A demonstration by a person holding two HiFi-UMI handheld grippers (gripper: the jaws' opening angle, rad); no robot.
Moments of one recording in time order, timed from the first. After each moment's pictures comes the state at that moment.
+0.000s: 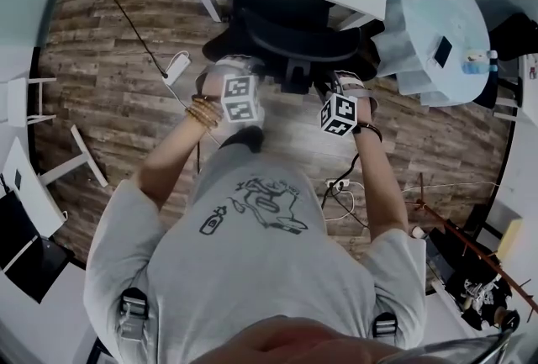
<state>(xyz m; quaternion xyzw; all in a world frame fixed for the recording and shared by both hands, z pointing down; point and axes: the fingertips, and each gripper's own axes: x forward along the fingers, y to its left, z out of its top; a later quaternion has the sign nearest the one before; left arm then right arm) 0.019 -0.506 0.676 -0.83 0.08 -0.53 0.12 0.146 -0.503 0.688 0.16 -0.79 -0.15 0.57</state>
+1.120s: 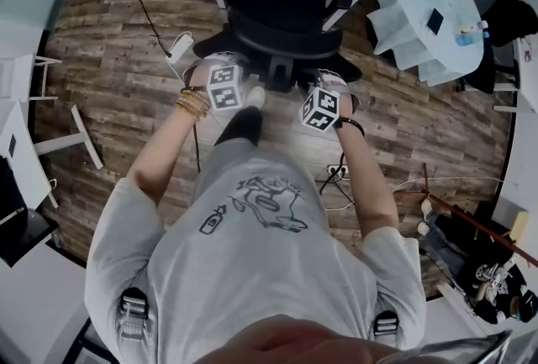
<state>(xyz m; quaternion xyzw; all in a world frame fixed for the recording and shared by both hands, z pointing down) -0.003 -0.284 0.681 -0.82 0.09 -0.56 0.09 0.124 -0.277 0.690 0.18 -0.81 -0.12 0.54</state>
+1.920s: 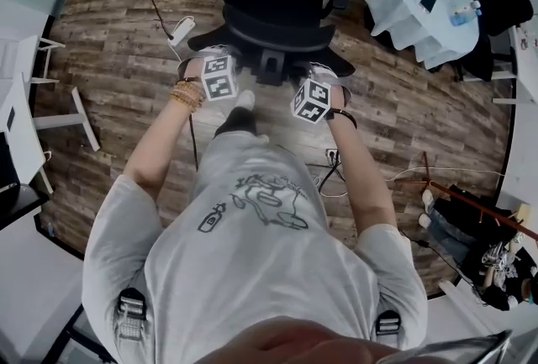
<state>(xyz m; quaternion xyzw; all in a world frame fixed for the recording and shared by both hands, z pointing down) -0.004 -0.131 0.681 -0.81 0.10 -0.57 0.07 0.122 -0.122 0.687 0.18 -0.82 -0.12 0.53</state>
